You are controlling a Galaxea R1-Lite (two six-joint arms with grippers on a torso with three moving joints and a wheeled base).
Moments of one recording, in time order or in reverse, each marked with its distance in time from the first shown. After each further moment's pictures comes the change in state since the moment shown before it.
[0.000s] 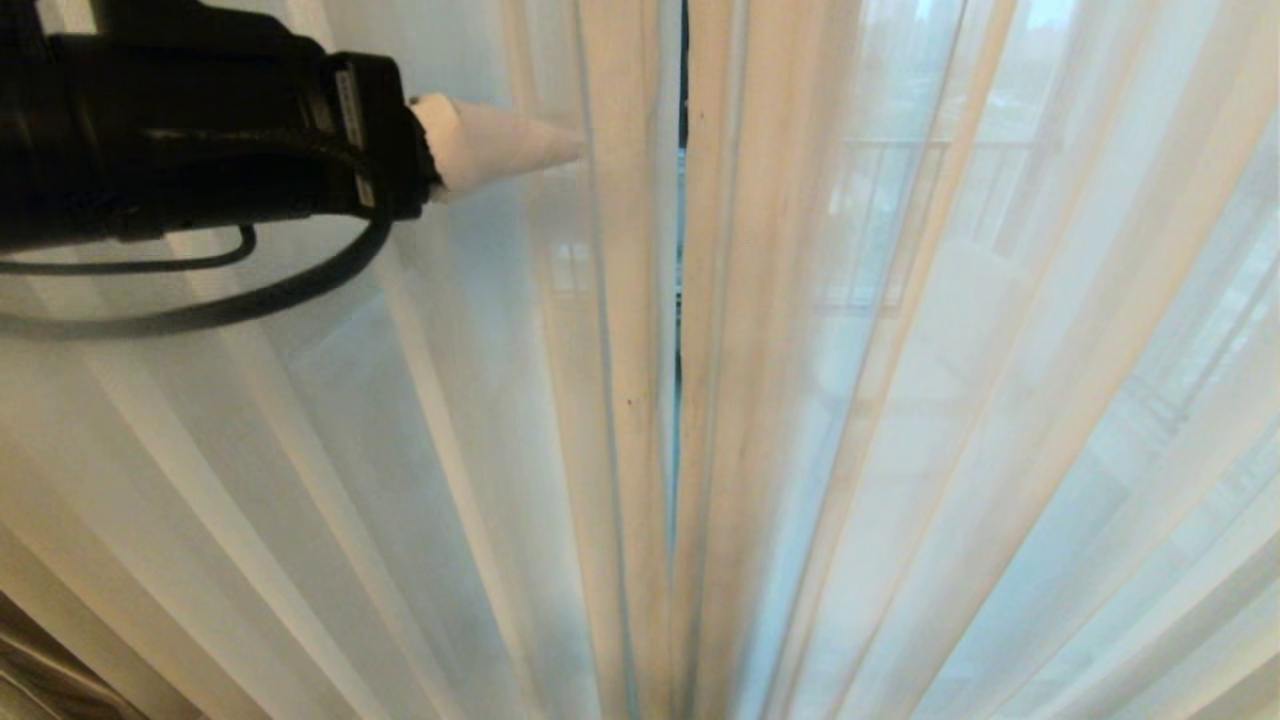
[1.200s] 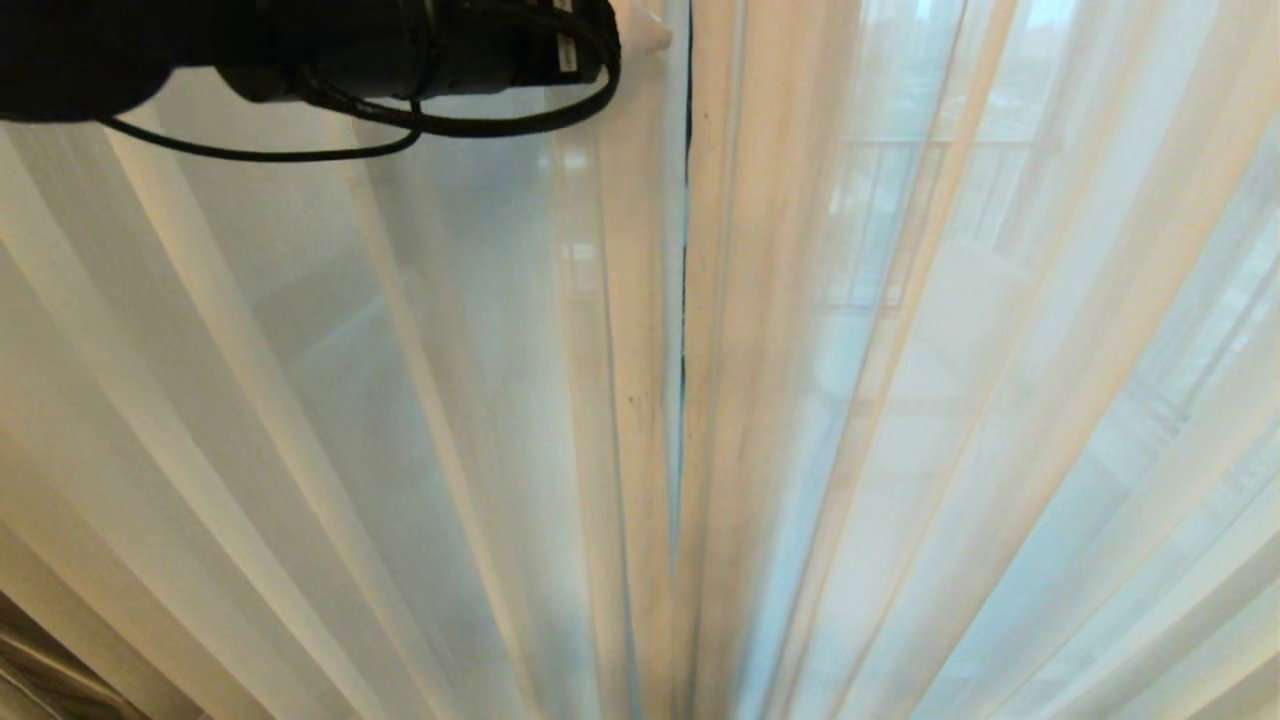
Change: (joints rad) left arm -0.011 0.400 -0.569 0.074 0.208 -0.009; right arm 0.000 0.000 0.000 0.000 0.000 0.000
